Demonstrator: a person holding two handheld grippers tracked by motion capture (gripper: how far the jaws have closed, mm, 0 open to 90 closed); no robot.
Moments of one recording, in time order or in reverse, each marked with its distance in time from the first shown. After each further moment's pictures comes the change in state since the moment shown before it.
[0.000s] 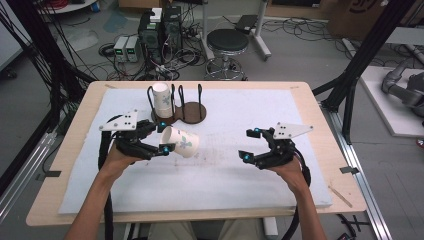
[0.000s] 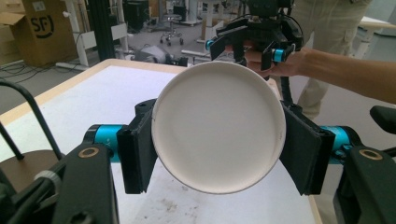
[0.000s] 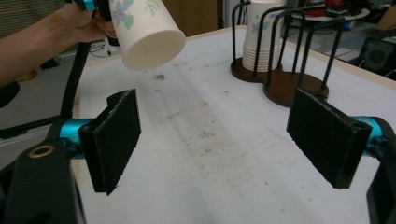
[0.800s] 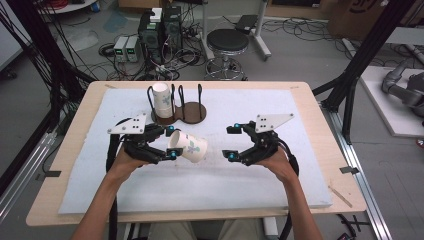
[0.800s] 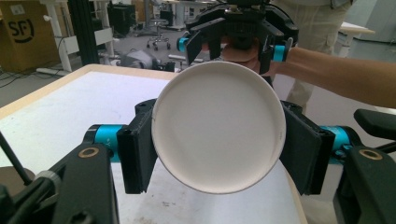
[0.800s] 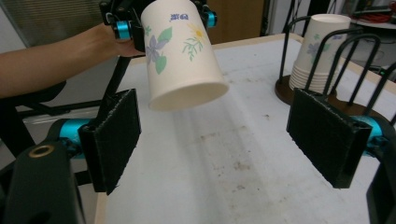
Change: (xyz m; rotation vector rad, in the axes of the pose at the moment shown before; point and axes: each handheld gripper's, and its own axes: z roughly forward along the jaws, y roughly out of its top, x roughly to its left) left arm -0.008 -0.002 0.018 -0.015 -0.056 0.002; right arm 0.006 0.034 0.036 0.030 0.180 -0.075
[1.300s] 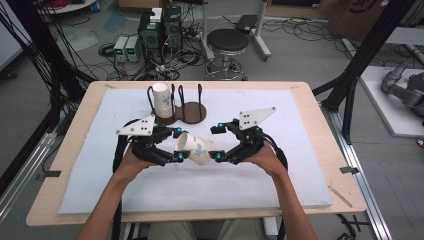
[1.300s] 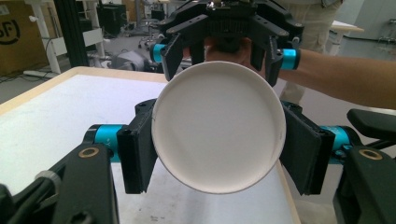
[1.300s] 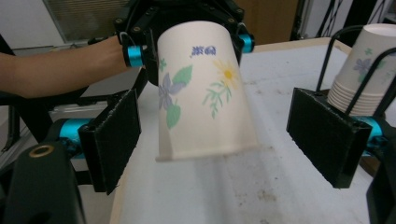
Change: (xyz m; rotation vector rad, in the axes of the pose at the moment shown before) left arm -0.004 0.002 0.018 0.006 -0.033 0.009; right arm 0.000 0.020 0.033 0.023 0.119 -0.036
